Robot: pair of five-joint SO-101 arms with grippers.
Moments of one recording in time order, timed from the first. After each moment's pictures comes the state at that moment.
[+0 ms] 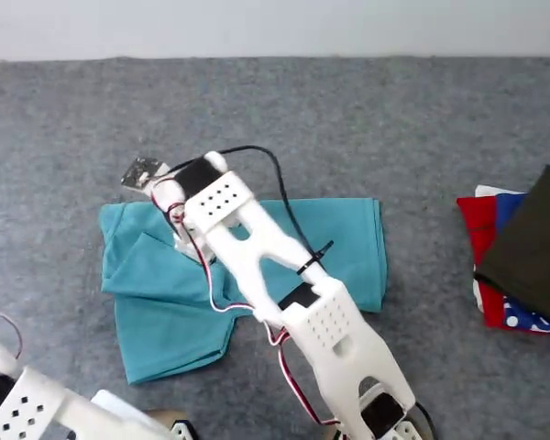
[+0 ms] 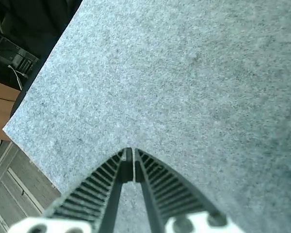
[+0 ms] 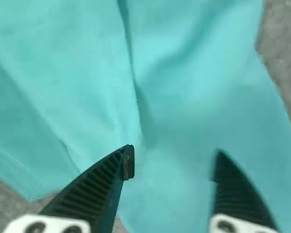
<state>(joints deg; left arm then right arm) -66.0 -62.6 42.6 78.4 -29.8 -44.1 47.6 -52.7 100.5 18.2</state>
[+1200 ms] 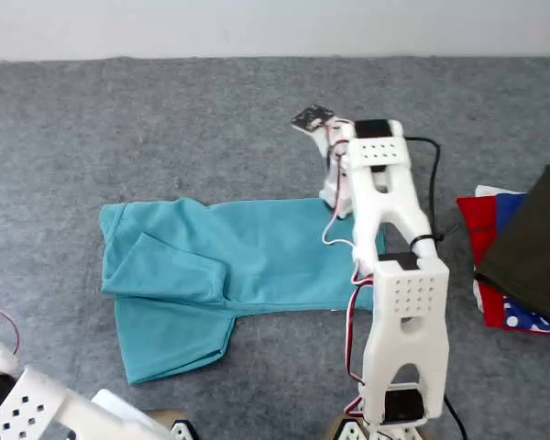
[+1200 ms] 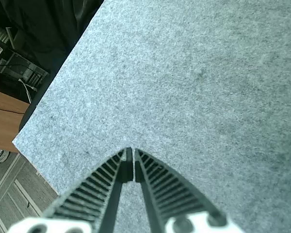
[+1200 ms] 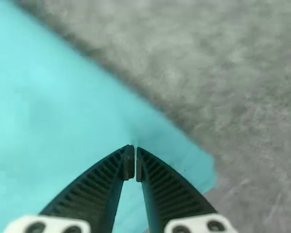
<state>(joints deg) -65.0 -62.6 42.6 75.7 -29.8 -9.5 43.2 -36.0 87.9 34.9</state>
